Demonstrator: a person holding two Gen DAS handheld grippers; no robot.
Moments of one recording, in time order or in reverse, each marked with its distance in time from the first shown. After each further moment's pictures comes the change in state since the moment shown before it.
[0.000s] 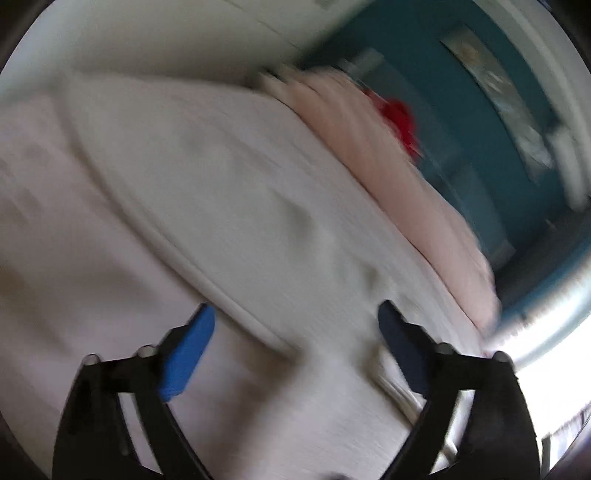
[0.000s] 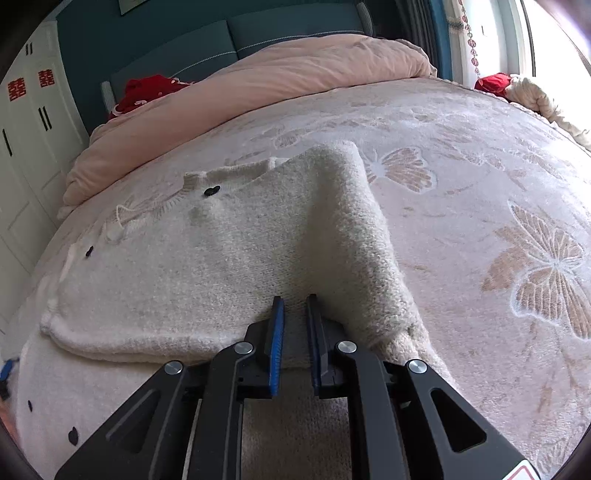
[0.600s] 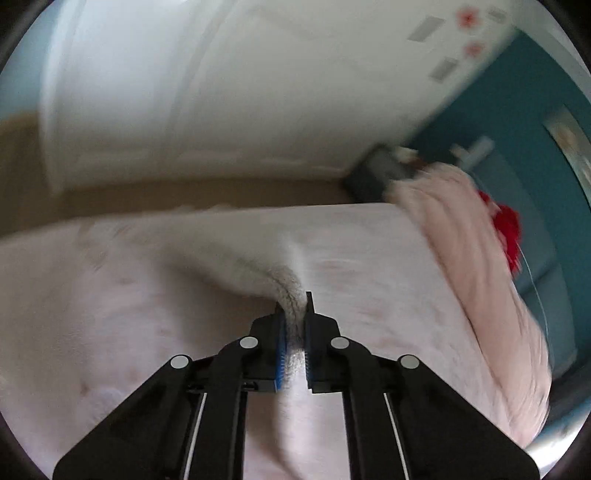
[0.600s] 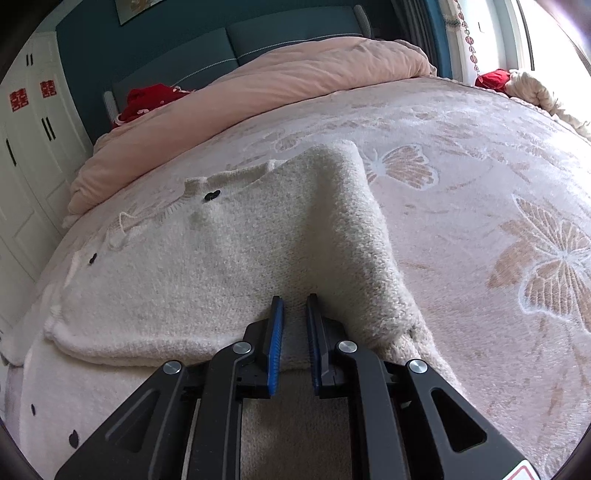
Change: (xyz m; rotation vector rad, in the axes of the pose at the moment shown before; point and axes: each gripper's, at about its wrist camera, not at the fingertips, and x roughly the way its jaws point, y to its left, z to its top) left arm 0.004 0.061 0.145 -0.120 -0.215 0.279; right arm 0.001 -0.011 -0.003 0.047 -0.017 0.057
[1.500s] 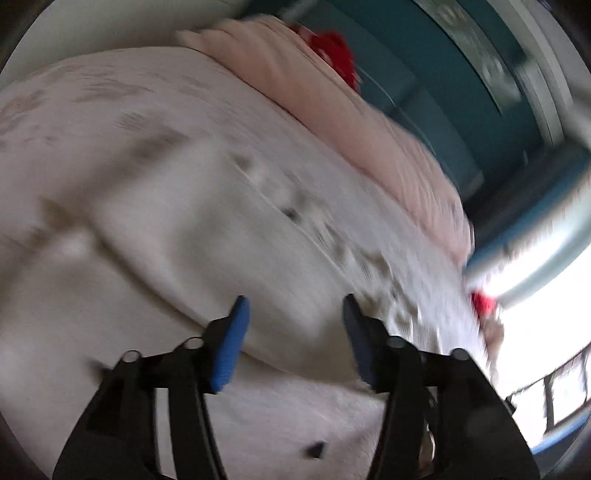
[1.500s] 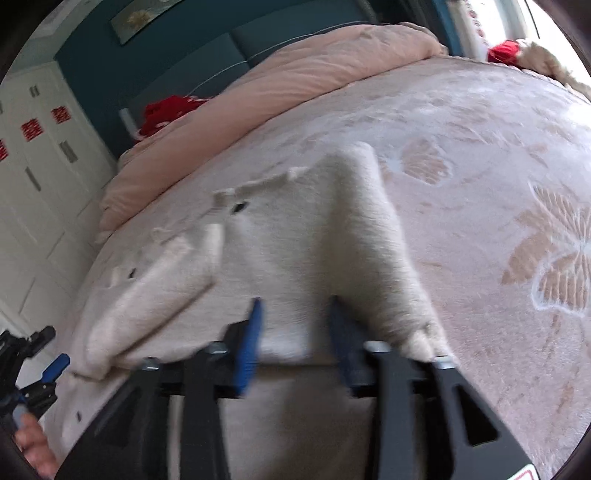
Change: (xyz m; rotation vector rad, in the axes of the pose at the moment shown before) left arm -0.101 -0.149 -0.267 0.267 0.398 -0.422; right arm -0.023 0.008 0.018 0.042 0.031 0.141
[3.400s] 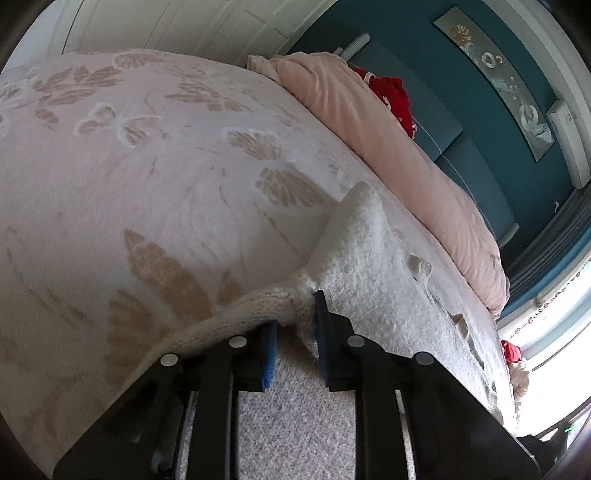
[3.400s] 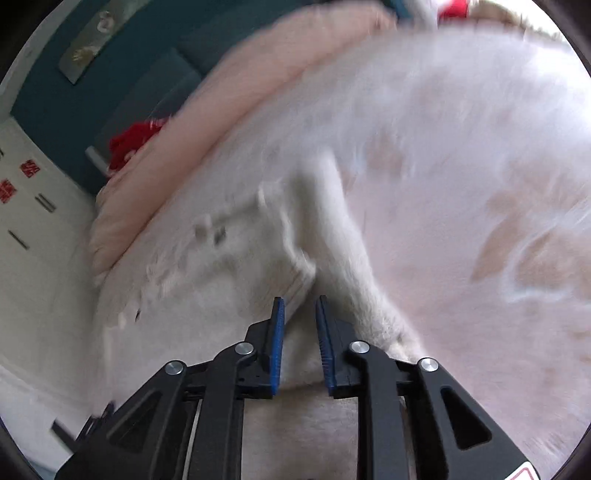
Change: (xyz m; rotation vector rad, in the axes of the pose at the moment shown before) left arm 0.012 0.094 0.013 -0.048 -0.159 0.098; right arm -0.038 0.001 0.016 0.177 -0.029 -0.037
